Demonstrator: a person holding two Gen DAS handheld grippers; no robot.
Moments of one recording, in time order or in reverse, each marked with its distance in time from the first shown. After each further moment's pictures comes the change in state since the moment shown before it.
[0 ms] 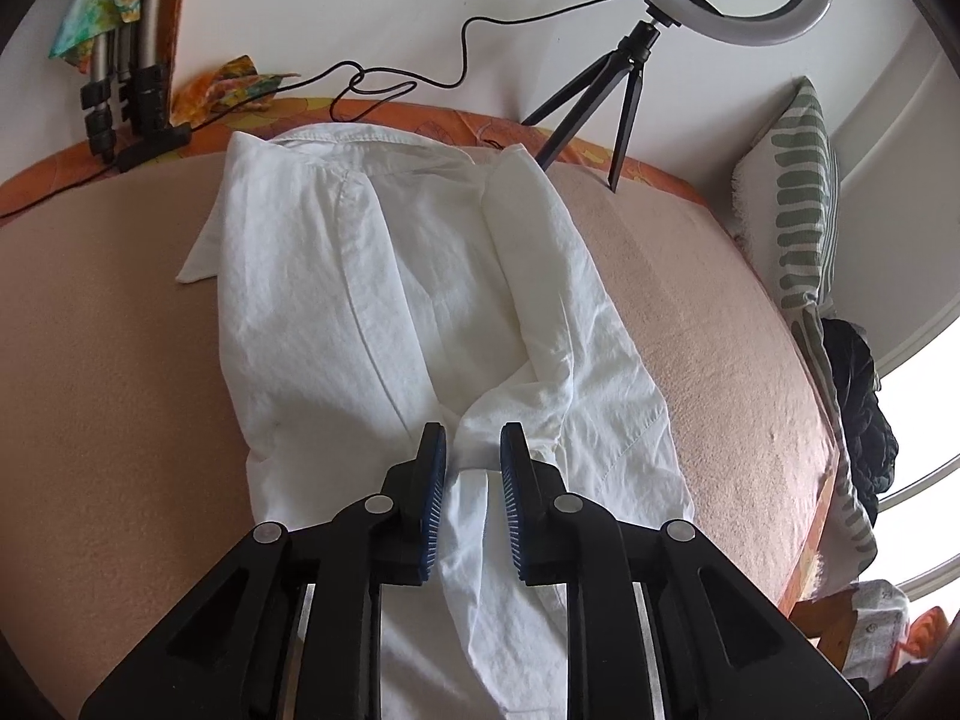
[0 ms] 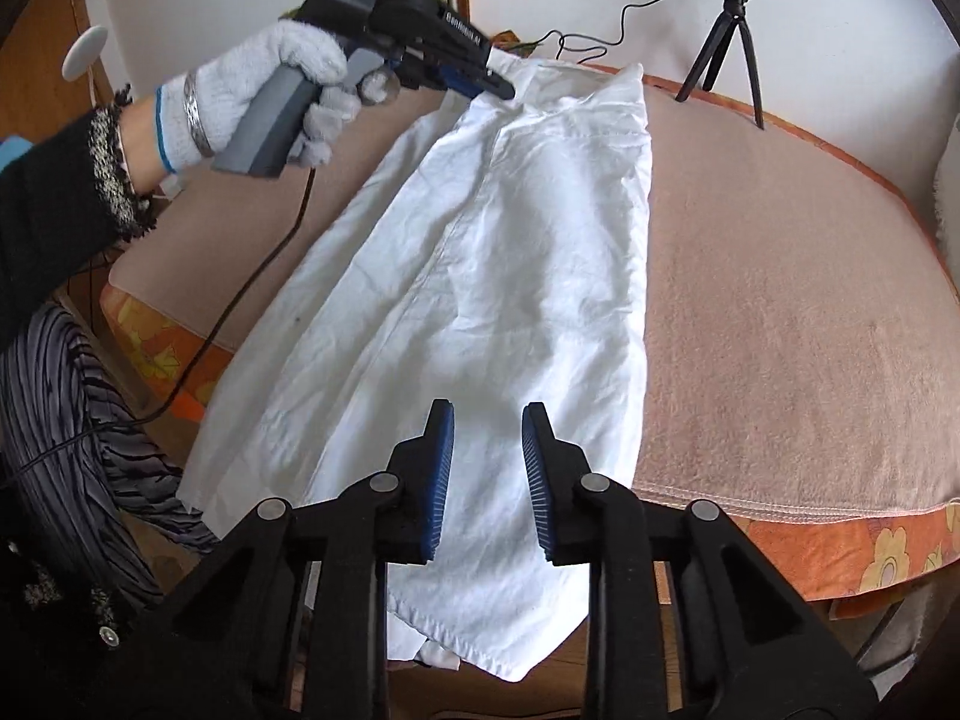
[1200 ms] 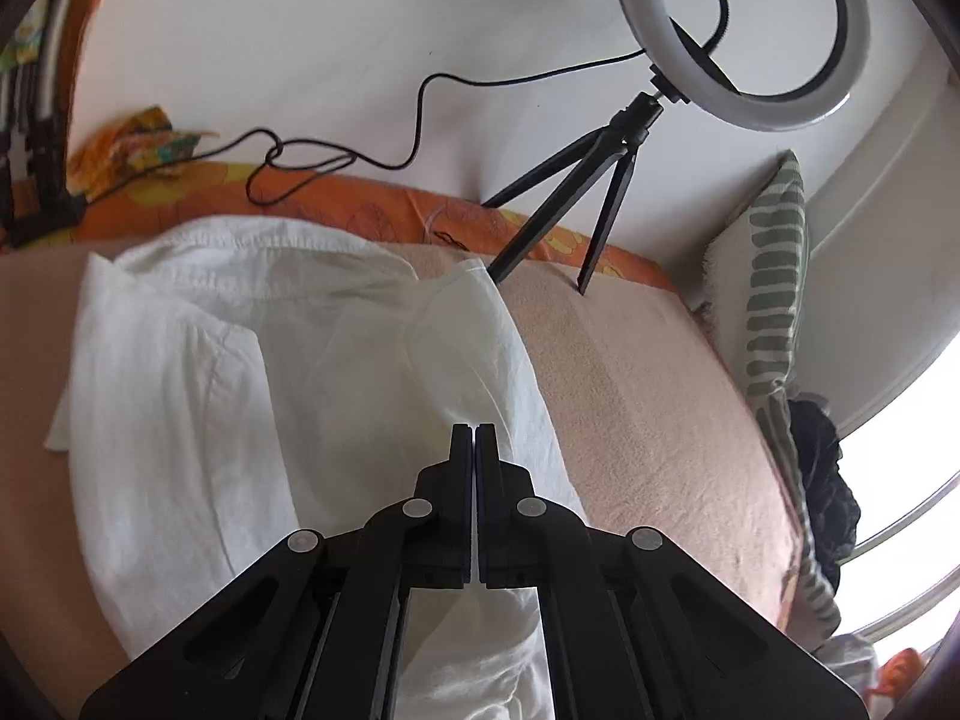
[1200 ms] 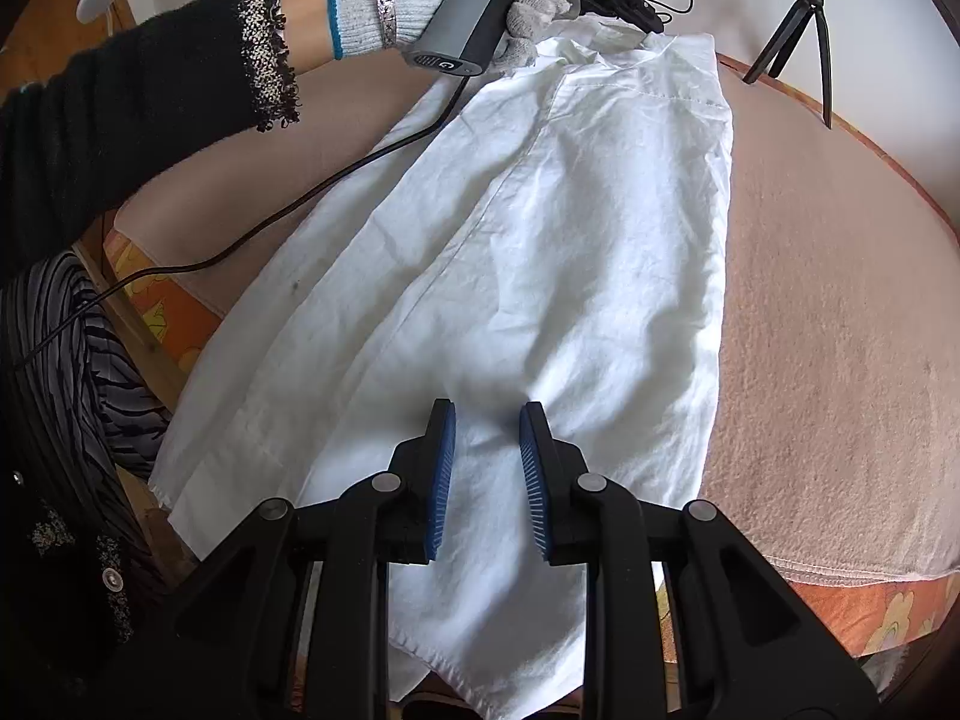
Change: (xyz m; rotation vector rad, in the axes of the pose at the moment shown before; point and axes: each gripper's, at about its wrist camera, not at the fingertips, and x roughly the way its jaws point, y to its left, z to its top) left arm 0.049 -0.018 0.065 0.026 -0.154 -0.063; right arm 0.035 0.004 0.015 -0.093 0.082 0.056
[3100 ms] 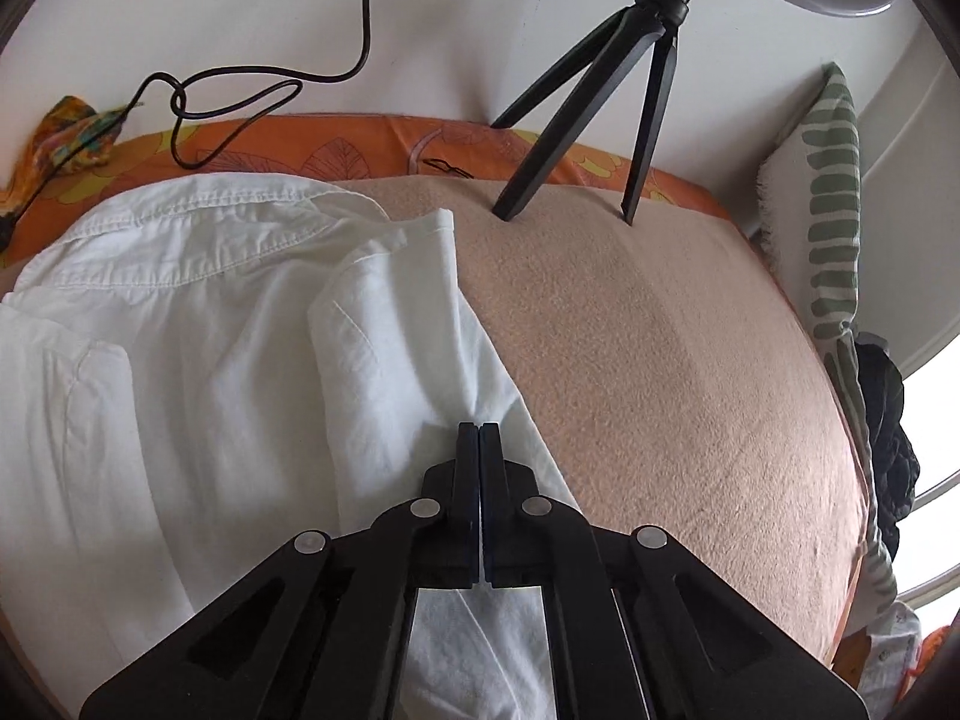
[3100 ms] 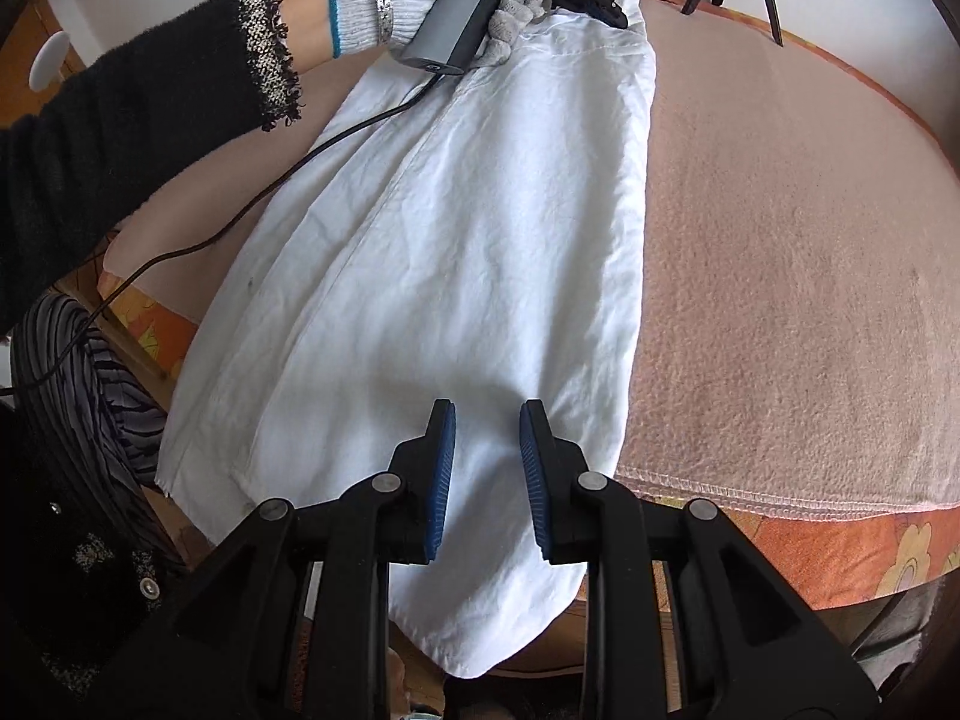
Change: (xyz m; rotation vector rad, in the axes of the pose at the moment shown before) left arm 0.072 -0.007 0.001 0.032 0.162 0.066; right arm -0.014 -0.041 -0.011 0.160 0.074 0.037
